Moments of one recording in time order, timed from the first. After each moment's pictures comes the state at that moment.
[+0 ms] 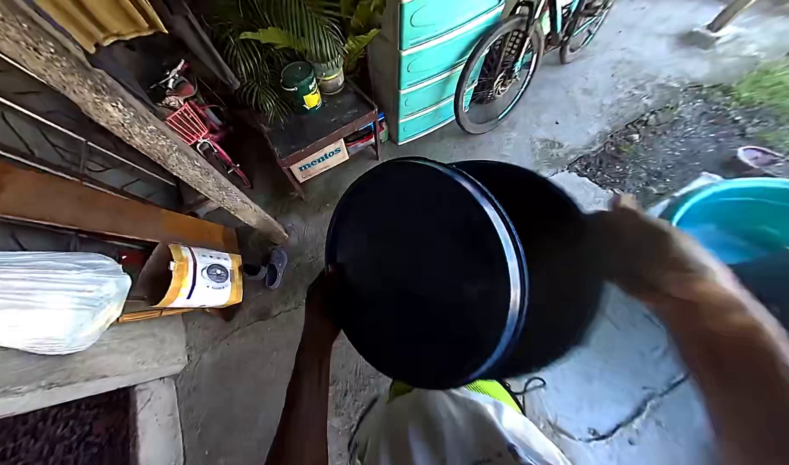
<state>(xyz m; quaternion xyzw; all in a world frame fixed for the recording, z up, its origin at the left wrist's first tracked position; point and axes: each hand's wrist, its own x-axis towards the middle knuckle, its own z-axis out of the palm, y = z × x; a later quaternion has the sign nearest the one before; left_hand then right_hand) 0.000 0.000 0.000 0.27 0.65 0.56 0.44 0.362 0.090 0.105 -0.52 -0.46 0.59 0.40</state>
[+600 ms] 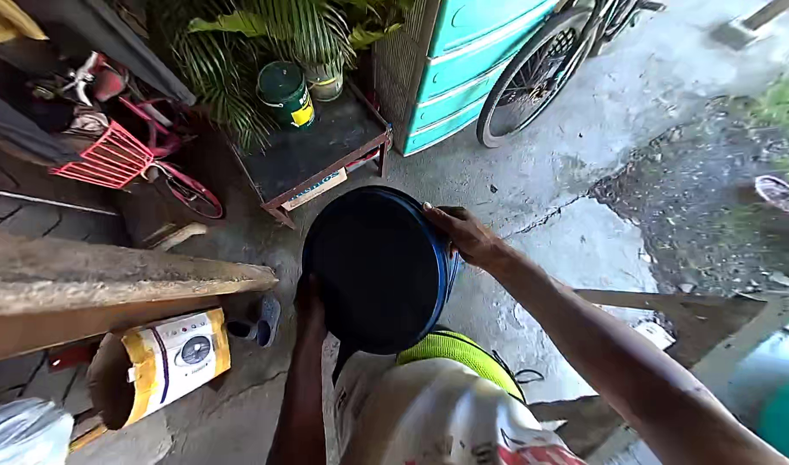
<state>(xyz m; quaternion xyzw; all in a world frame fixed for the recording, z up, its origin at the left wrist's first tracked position) -0.206 0.391 -0.097 0.21 0.78 0.42 0.41 0.048 0.539 -0.008 -0.58 -0.49 0.63 0.17</state>
